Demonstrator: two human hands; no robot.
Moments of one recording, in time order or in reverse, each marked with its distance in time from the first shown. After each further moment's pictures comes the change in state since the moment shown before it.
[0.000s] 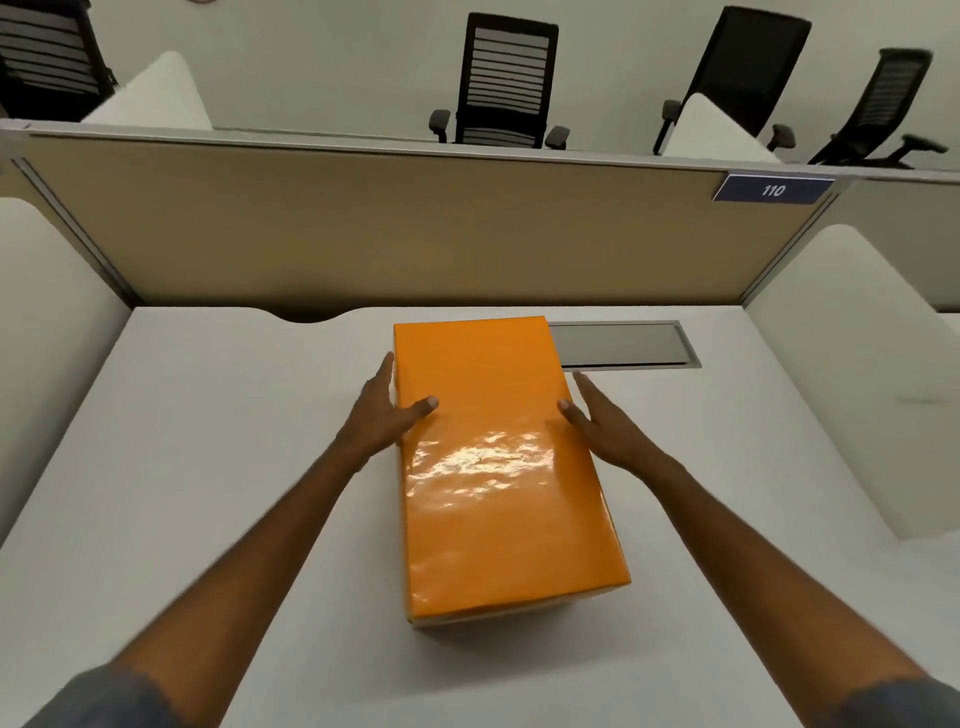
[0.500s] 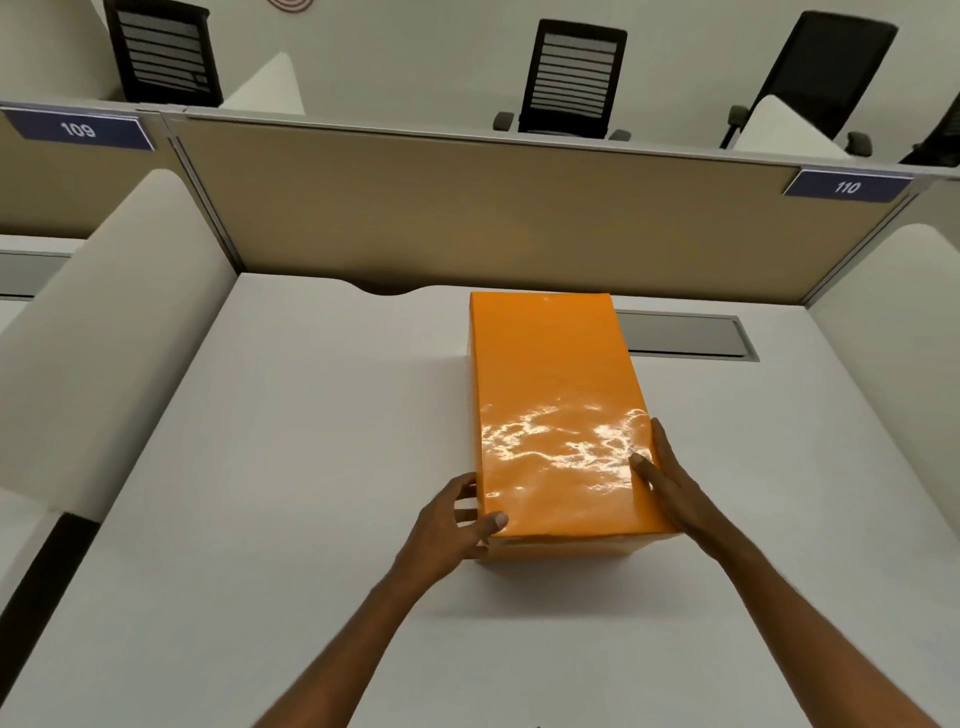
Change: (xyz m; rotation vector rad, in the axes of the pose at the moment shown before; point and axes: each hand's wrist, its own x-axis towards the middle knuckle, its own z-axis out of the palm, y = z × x) left_hand -0.179 -0.097 0.050 -0.274 -0.116 -0.047; right_hand -0.107 0.041 0.059 0.267 -0.059 0.172
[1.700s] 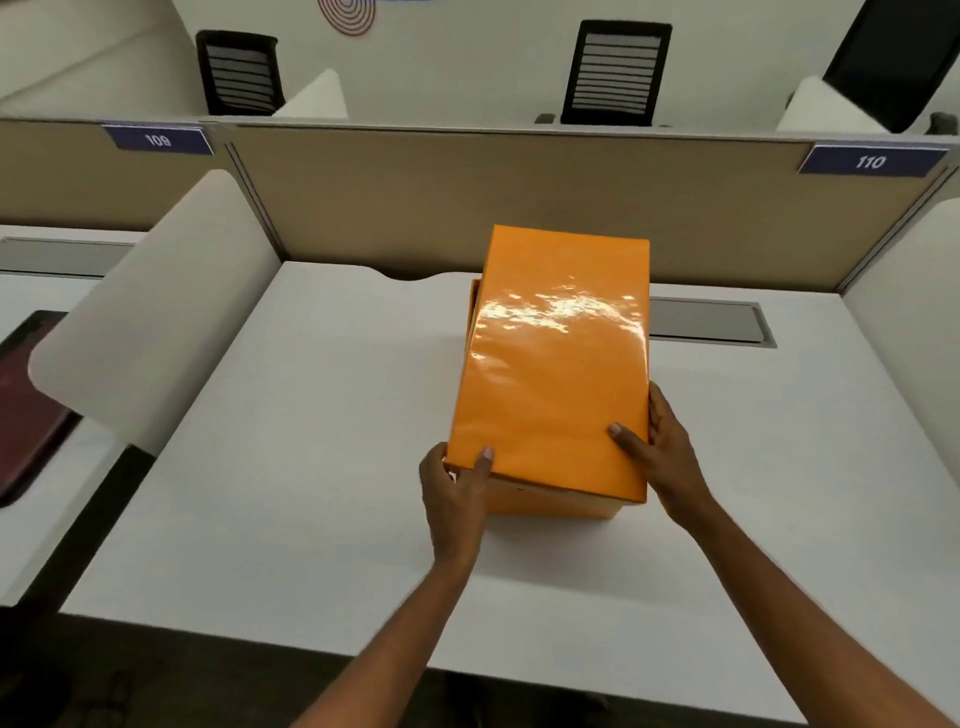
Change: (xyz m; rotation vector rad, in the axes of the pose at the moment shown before) left_hand -0.033 0.016 0.112 -0.166 0.765 0.064; right_hand -0.024 0.015 -0.026 0.310 0.063 -0.333
